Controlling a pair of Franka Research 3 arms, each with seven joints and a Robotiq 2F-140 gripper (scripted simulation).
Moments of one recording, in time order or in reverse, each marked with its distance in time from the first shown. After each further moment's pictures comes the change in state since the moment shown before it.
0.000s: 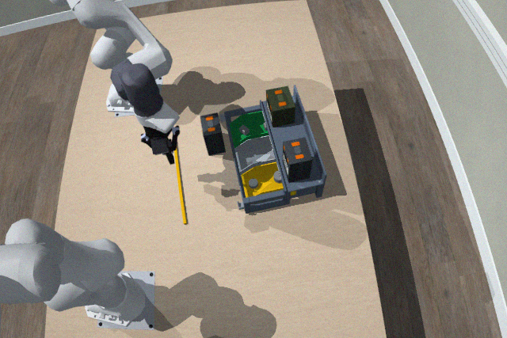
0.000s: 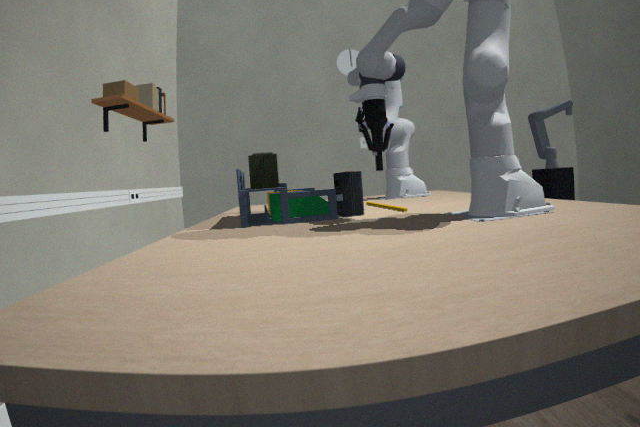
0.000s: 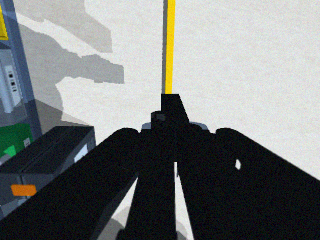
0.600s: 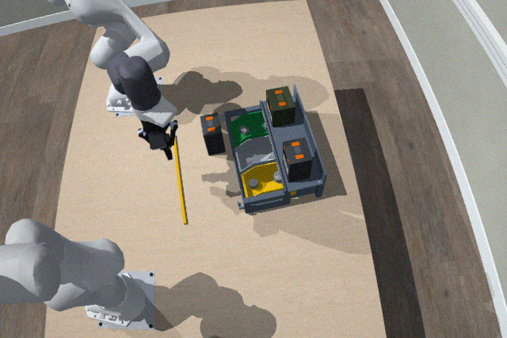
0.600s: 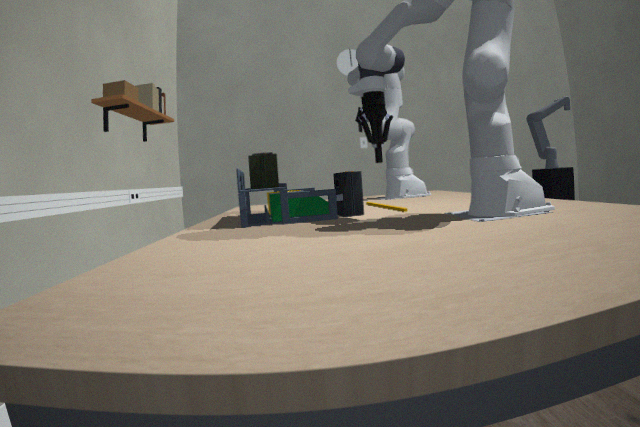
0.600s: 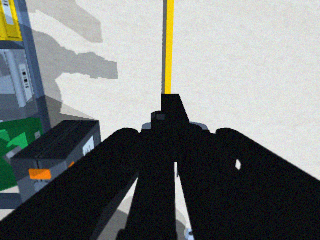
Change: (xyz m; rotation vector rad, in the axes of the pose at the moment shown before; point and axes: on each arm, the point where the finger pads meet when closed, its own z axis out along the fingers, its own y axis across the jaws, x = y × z) left arm 0.000 0.000 -0.028 -0.001 -0.001 0.001; right arm 0.000 0.000 0.000 0.000 0.000 0.000
